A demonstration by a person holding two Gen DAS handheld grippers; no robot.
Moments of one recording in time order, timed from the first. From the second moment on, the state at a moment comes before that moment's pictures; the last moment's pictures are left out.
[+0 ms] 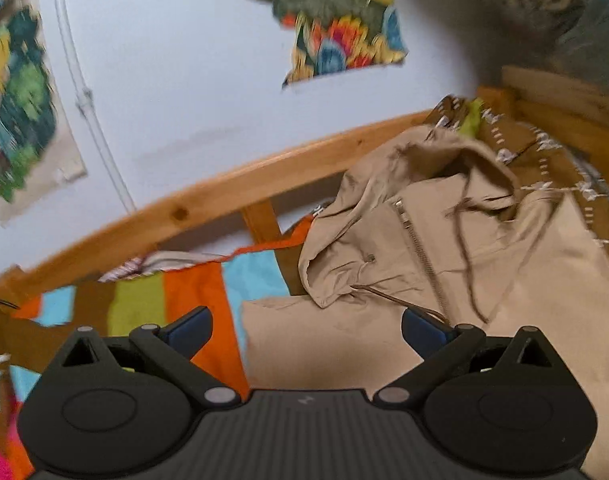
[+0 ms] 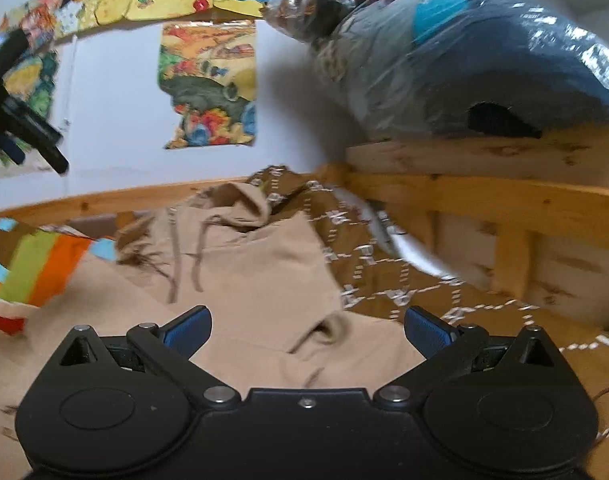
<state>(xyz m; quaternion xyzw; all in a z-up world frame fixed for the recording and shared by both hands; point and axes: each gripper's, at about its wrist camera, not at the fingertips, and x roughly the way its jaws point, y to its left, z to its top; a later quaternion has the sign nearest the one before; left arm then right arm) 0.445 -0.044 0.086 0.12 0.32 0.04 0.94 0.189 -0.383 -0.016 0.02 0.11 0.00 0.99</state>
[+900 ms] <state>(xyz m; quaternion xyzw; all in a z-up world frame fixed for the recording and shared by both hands) 0.596 -0.007 0.000 0.10 0.27 0.00 0.96 0.548 -0.305 0.066 -0.12 0.22 0.09 0.96</state>
